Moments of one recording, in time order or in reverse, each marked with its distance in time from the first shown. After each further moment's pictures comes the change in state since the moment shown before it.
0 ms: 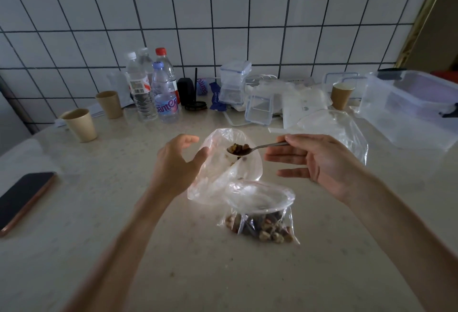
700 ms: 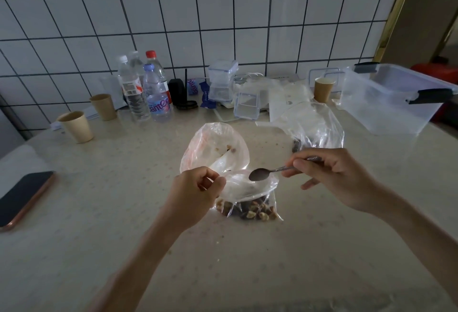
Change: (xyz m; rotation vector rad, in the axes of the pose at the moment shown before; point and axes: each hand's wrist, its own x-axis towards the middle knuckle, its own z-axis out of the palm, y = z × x) left_hand -0.088 0.035 0.011 -0.106 -0.243 -0.029; right_hand -0.078 0.021 -0.034 -0.611 -0.021 -0.363
